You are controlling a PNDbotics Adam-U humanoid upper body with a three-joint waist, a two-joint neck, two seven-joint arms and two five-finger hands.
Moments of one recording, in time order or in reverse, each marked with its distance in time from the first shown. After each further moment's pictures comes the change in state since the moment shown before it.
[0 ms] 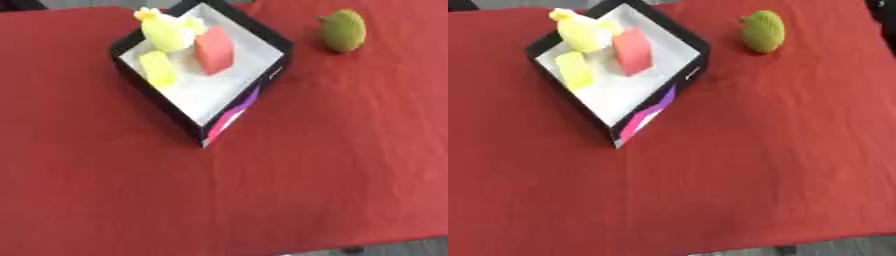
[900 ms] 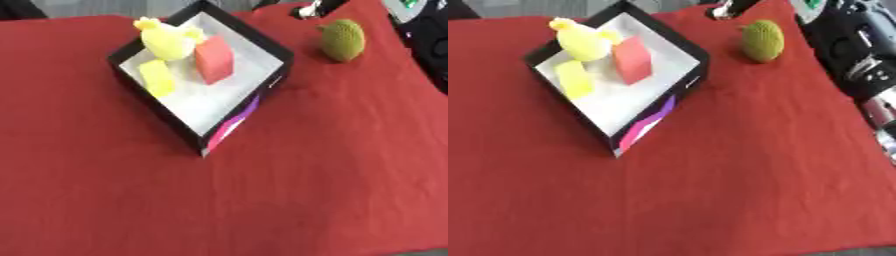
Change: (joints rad) left arm 0.020 -0.016 -0.002 -0.001 0.005 0.016 -0.009; right arm -0.066 0.121 0.023 0.165 0.087 -0.116 0.136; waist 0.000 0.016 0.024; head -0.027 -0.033
